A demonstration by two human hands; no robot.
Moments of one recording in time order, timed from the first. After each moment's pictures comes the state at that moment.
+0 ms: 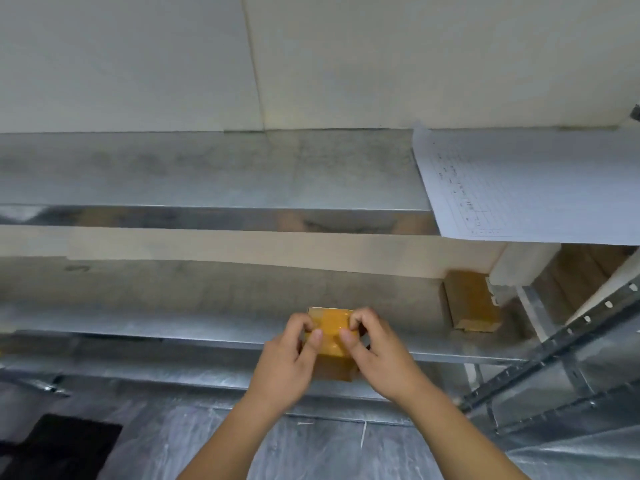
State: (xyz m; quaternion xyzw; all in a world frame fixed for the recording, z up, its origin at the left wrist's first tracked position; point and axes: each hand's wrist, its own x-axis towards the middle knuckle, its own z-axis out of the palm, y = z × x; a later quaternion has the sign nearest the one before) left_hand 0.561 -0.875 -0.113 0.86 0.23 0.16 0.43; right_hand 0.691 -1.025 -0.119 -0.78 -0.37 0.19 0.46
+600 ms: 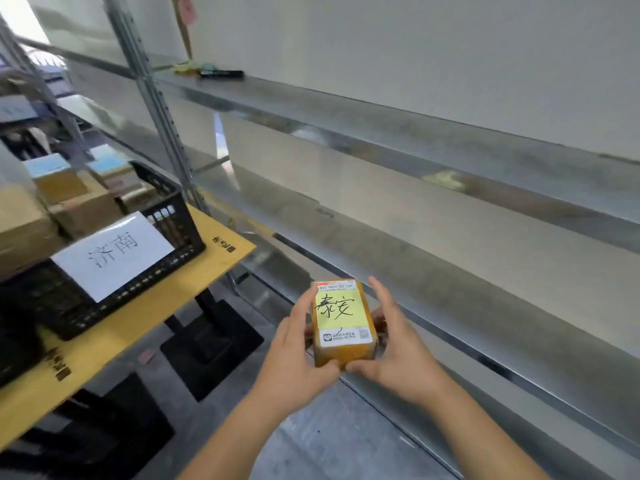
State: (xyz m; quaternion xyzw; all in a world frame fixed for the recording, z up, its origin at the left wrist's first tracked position) left_hand 0.192 -0.750 -0.053 0.74 0.45 0.28 0.42; right_hand 0.393 -0.800 -0.060 -0.62 -0.59 0.35 0.39
